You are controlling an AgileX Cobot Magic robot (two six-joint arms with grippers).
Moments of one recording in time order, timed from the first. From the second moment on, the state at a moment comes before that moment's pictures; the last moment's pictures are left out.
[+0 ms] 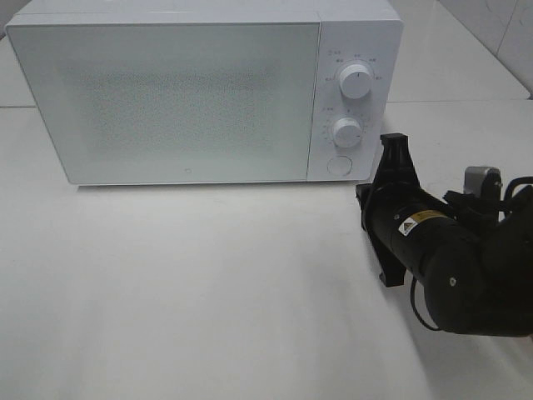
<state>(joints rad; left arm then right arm) 0.10 0.00 -0.52 -0.27 1.07 0.16 0.69 1.90 -0.49 0.69 -1.05 1.40</state>
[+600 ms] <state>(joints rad) 0.10 0.00 -0.52 -0.27 1.07 0.16 0.61 2.05 -0.69 0.63 -0.99 1.40</state>
